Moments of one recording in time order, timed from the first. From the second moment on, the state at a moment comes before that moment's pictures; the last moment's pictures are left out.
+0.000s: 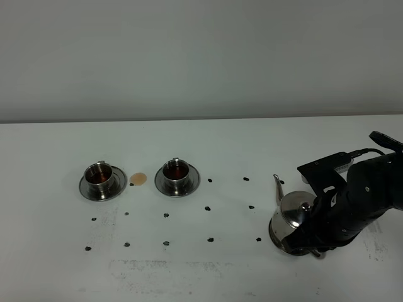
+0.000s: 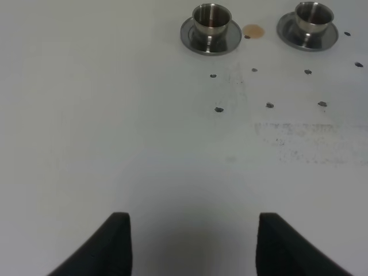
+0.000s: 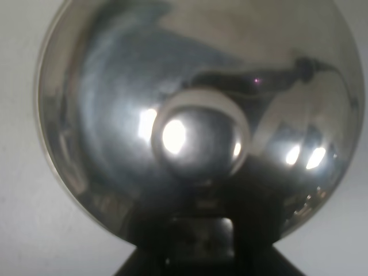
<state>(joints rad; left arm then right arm) 0.09 0.00 -0.50 -0.12 1.05 0.12 0.34 1.79 -1.00 0.05 0.59 -0.10</state>
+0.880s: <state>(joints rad) 0.09 0.00 -0.50 -0.12 1.05 0.12 0.34 1.79 -0.99 0.05 0.56 -0.10</state>
